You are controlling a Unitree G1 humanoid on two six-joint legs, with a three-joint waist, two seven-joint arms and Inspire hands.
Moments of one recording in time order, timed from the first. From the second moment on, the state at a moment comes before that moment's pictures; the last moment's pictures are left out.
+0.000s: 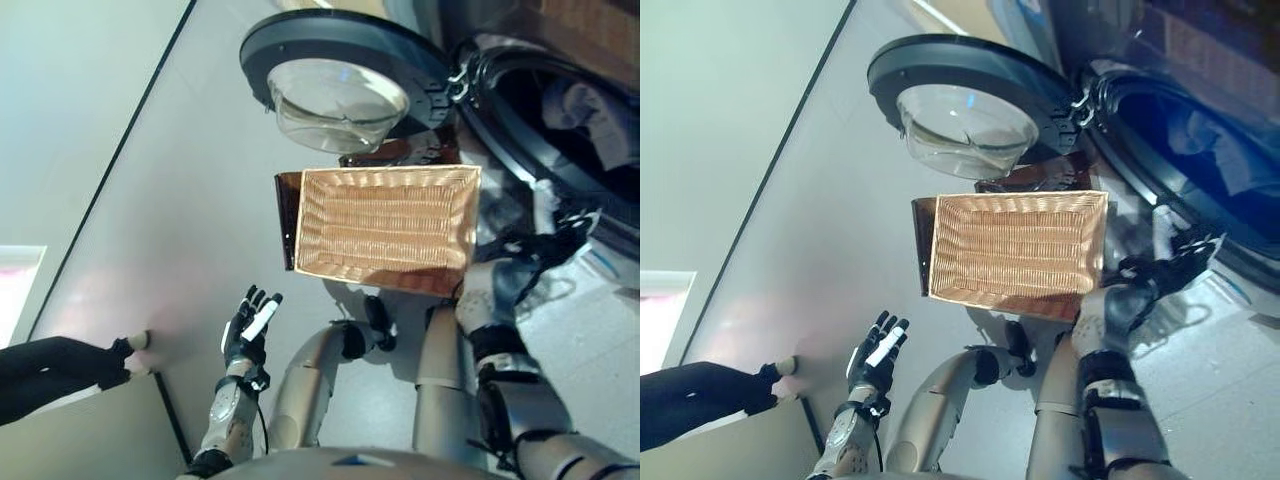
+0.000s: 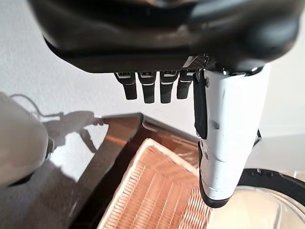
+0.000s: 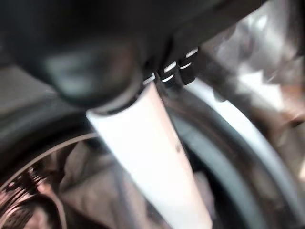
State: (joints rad) left arm 0.05 0.05 -0.28 0.74 -0.80 -0.43 0.02; right arm -0.42 -0.23 -0.11 0.69 0.72 -0.57 -0.65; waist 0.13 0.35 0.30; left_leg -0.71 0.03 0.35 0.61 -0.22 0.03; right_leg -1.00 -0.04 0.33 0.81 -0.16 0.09
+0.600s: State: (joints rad) left arm 0.00 0.06 -0.12 1.07 -0.66 -0.42 0.08; right arm -0.27 -0.22 -0.07 0.85 0.73 -0.50 -0.51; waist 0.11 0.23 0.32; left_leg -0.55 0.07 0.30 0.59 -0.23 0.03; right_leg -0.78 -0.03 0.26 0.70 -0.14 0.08
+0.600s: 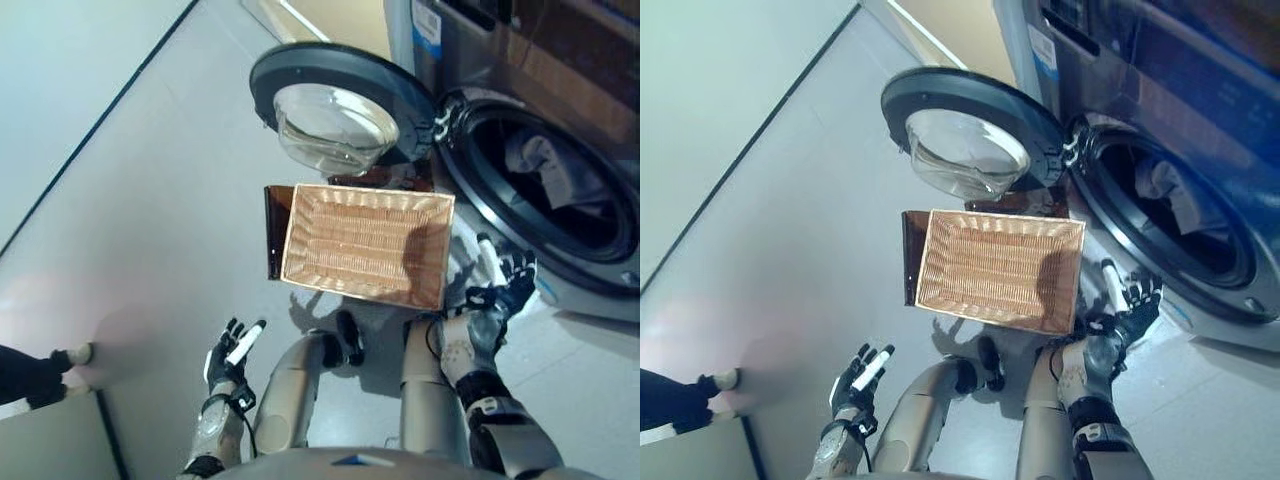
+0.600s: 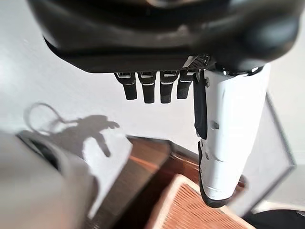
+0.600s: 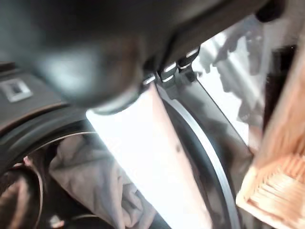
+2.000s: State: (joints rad) left arm 0.05 0.20 -0.10 1.41 -0.06 -0.24 0.08; right arm 0.04 -0.21 0.13 1.38 0.06 -0.17 -0.21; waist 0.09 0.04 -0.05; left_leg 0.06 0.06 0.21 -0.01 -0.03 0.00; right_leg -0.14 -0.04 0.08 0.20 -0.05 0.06
